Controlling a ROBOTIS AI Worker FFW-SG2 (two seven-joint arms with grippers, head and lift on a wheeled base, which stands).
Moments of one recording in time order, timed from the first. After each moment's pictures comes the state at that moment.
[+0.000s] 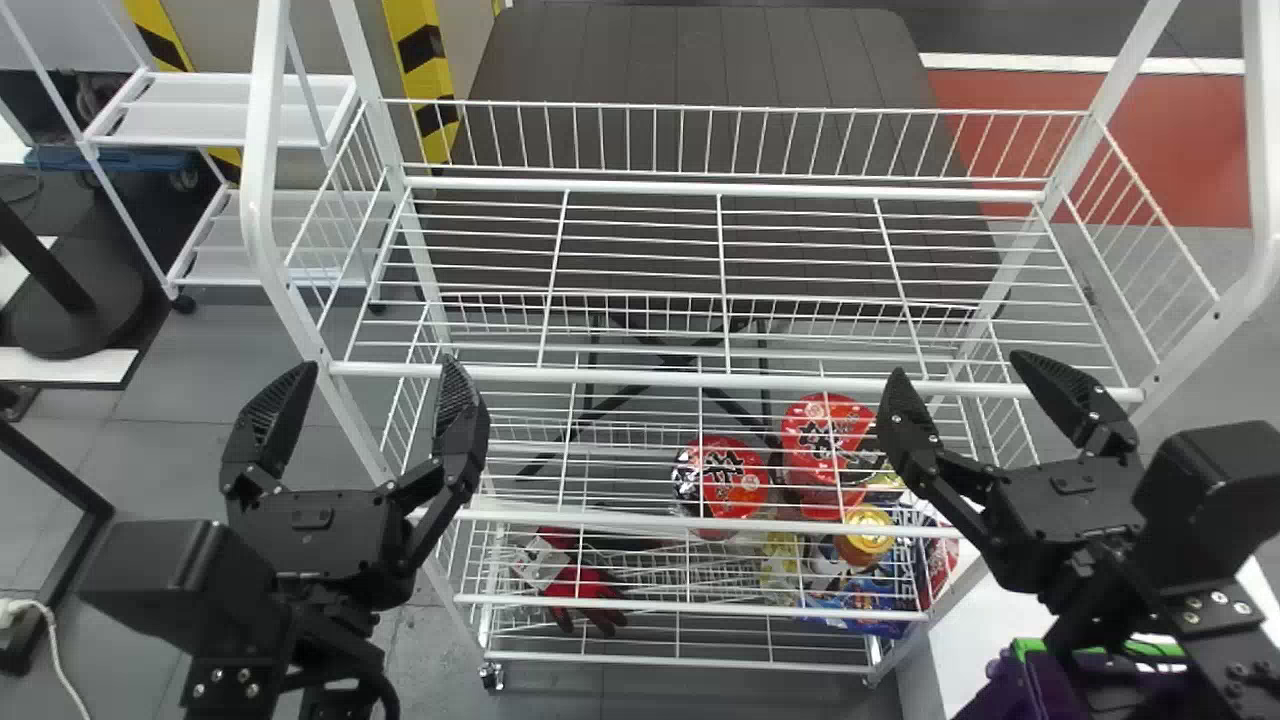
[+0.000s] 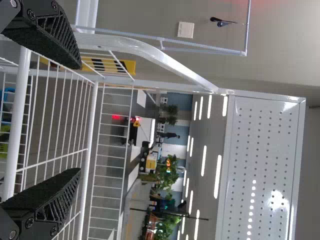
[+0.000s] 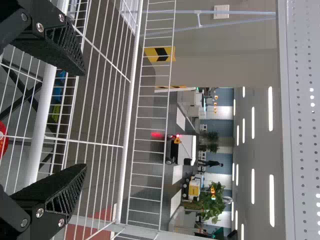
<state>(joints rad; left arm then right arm) 0.69 0.01 -0.09 -2.16 0.04 -0.14 0.07 0.61 -0.33 0.09 -2.25 -0.21 0.16 -0.09</state>
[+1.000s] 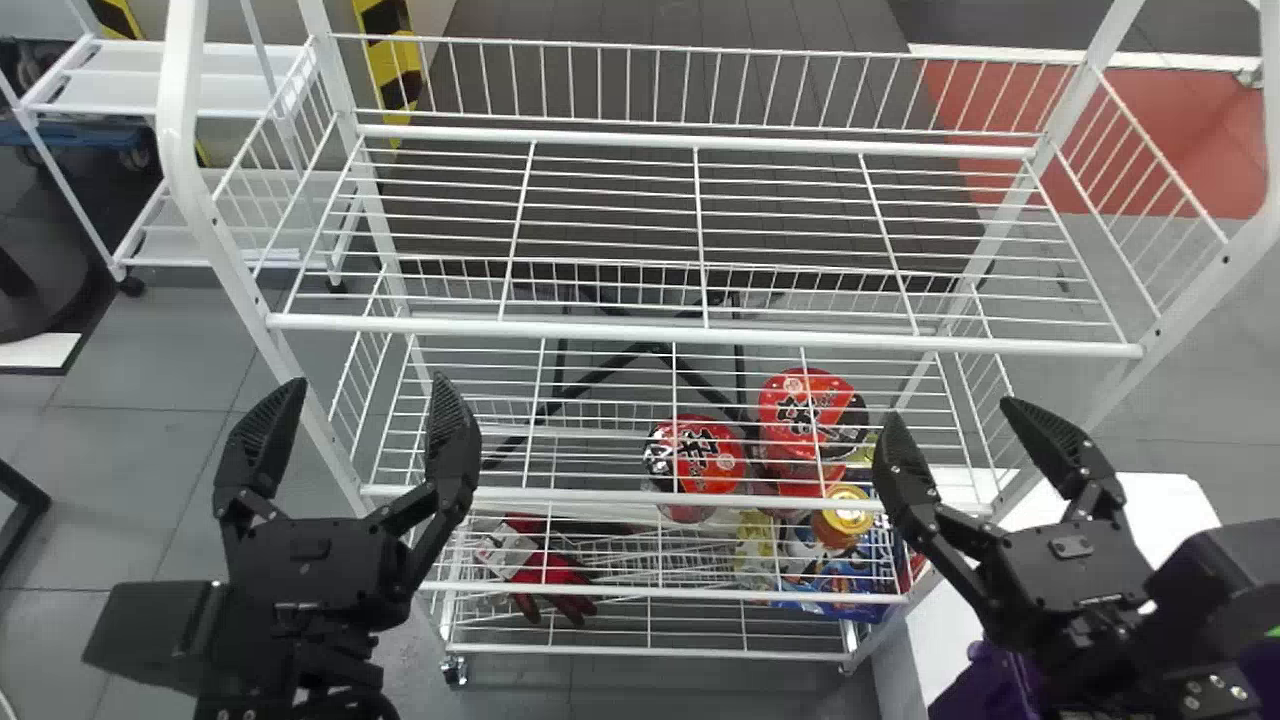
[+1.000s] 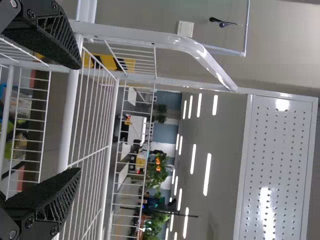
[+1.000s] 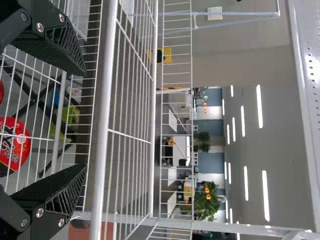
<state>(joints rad) 0.66 0.01 -0.13 -2.00 0.03 -0.35 0.08 0.70 -0.34 0.07 -2.14 -0.24 -0.09 -0.06</state>
